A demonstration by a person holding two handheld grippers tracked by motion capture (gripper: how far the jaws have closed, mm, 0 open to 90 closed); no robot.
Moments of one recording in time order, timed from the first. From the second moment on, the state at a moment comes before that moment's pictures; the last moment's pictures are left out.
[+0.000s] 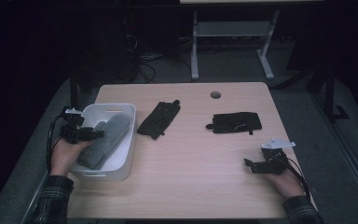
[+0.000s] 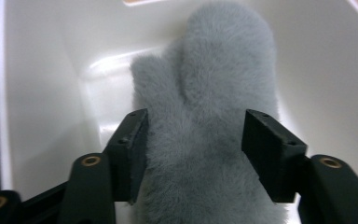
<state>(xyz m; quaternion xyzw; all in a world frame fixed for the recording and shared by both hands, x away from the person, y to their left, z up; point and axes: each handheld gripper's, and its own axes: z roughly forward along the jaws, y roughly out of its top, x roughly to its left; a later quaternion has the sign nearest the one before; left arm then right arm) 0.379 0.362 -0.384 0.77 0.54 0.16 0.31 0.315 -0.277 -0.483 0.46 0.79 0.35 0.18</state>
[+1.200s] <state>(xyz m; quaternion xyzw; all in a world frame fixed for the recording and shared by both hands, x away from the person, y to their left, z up) 0.373 0.330 -0.381 0.81 0.49 0.11 0.31 0.314 -0.277 -0.483 0.46 0.80 0.35 0.18</state>
